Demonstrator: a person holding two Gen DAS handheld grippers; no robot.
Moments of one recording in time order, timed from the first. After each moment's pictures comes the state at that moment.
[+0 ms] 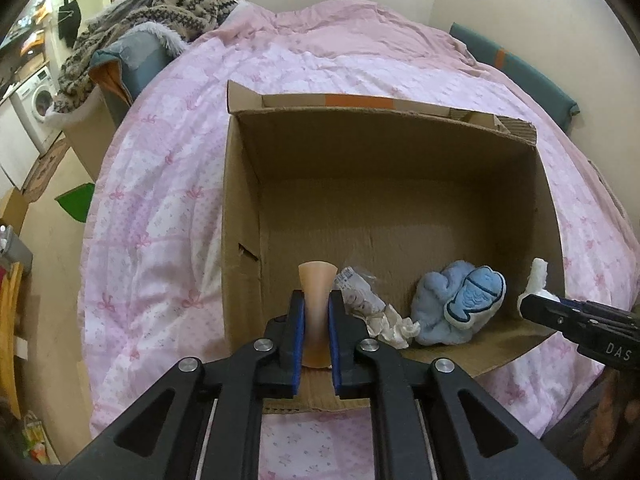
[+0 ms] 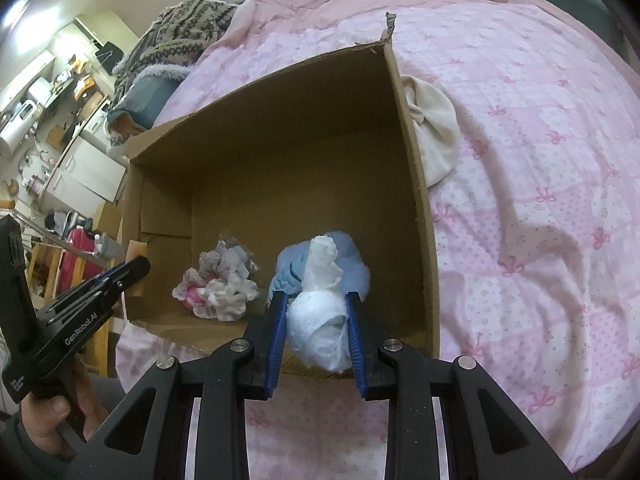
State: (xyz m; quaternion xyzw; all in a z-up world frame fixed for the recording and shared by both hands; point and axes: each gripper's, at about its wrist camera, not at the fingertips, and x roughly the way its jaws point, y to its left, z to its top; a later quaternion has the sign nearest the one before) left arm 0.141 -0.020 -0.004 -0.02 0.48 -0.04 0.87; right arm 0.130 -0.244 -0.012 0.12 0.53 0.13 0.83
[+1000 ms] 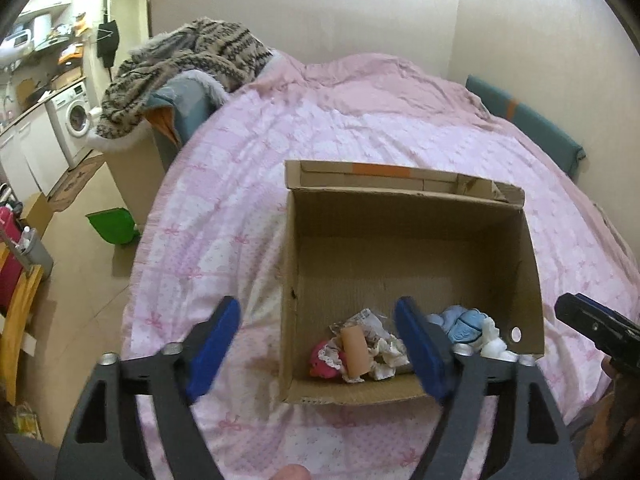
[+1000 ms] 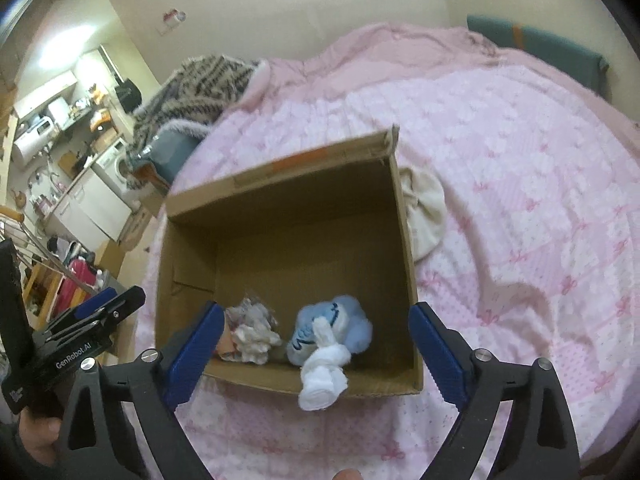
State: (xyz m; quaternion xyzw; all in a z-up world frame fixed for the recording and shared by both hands) left arm 0.098 0.000 0.055 -0.04 0.39 0.01 0.92; right arm 0.099 -0.245 0.050 0.11 0.41 0.12 0.90
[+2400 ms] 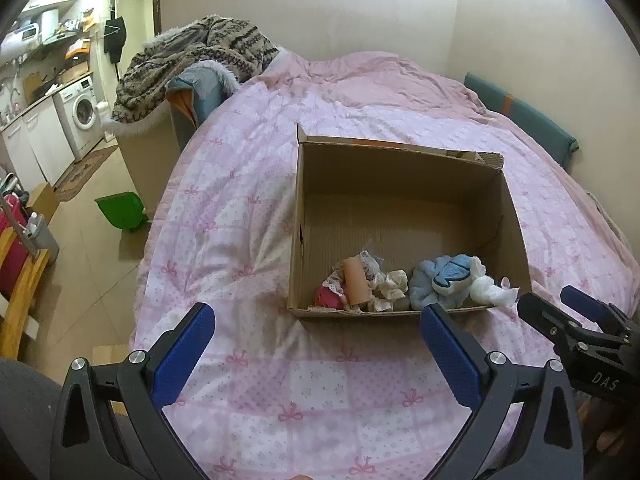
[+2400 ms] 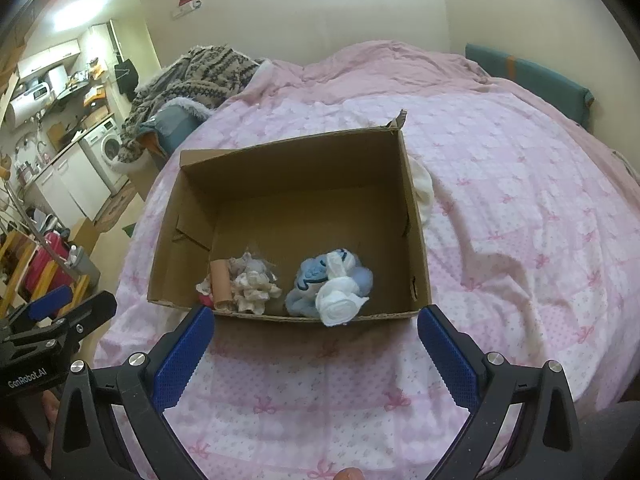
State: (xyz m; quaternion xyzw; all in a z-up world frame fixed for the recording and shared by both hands) left arm 0.024 -0.002 0.044 -0.04 0.40 0.01 0.92; right arm 0.040 -0.210 0.036 0.05 0.40 0.09 0.91
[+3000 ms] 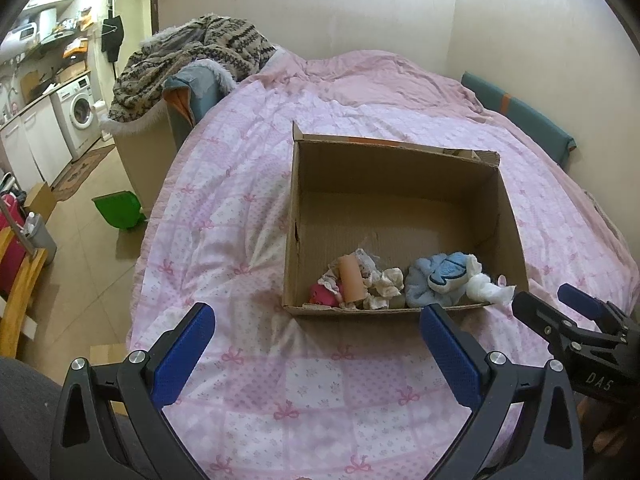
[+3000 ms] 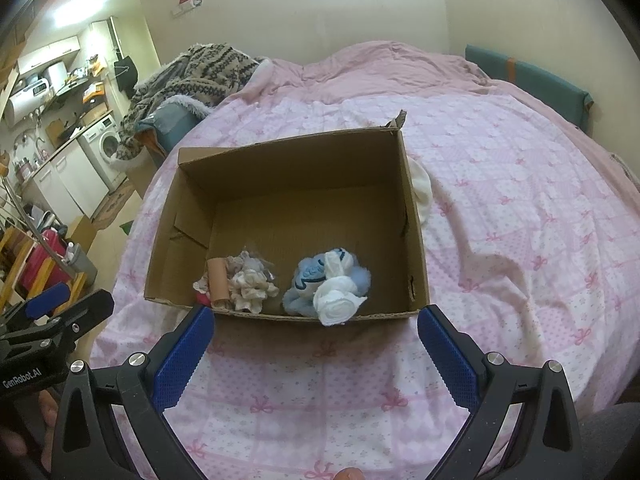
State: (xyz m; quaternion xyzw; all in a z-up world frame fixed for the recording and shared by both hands) left arm 0.024 -0.005 0.044 -0.03 0.40 0.01 0.92; right arm 0.040 -0.209 0.037 0.04 0.40 0.09 0.91
